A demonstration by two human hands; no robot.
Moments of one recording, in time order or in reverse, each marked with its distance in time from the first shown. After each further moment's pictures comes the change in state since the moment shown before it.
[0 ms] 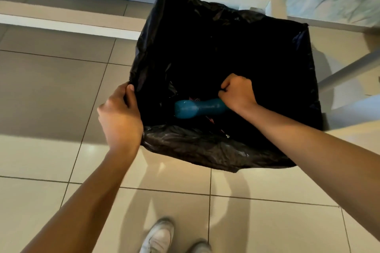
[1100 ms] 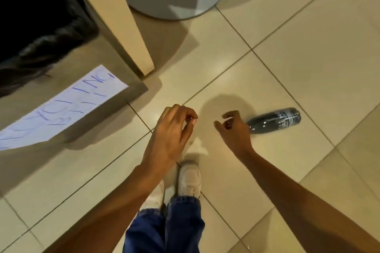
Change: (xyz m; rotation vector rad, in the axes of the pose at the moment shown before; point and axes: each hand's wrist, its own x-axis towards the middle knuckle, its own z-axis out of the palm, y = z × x) left_hand -0.345 0.079 0.106 -0.010 -1.192 0.880; right_hand -0.402 0.280 0.079 0.602 0.301 0.921
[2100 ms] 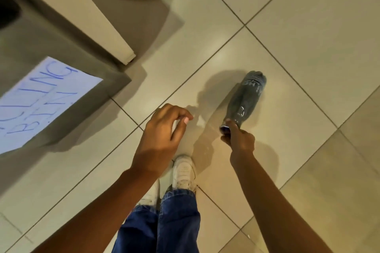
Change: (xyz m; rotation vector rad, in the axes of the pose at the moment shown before) left_hand 0.010 -0.008 0.044 -0.135 -0.143 -0.110; right_hand -0.003 0.059 0.008 0.677 0.228 0.896
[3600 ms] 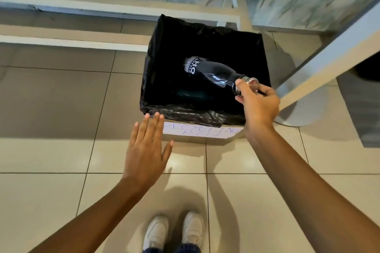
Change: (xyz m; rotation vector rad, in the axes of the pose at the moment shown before) left_hand -0.242 -0.067 -0.260 0.556 0.609 -0.566; right_hand -0.456 -0.072 0.193 -0.144 -0.687 -0.955
